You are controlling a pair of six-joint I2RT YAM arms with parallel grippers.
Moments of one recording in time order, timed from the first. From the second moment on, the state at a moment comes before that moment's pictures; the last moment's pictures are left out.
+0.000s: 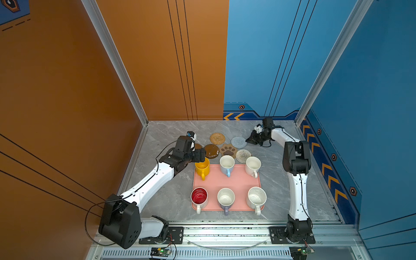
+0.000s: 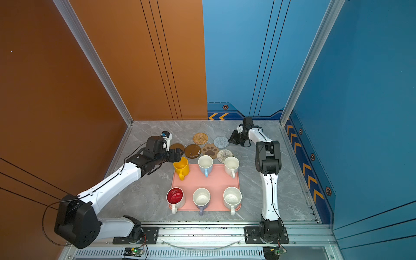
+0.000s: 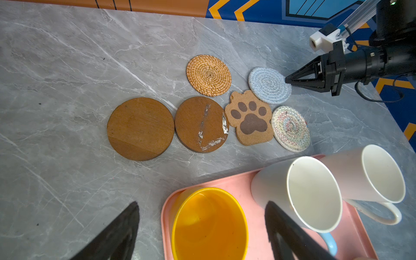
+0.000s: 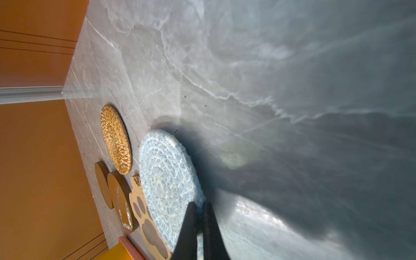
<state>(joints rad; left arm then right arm) -0.40 1.33 0.97 -0.34 0.03 -0.32 0.05 2.39 1.92 -0.63 -0.61 0.51</state>
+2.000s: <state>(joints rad) -0.42 1.70 1.48 -0.71 -0.27 -0.18 -0.10 1.87 1.48 -0.72 -0.32 0.35</state>
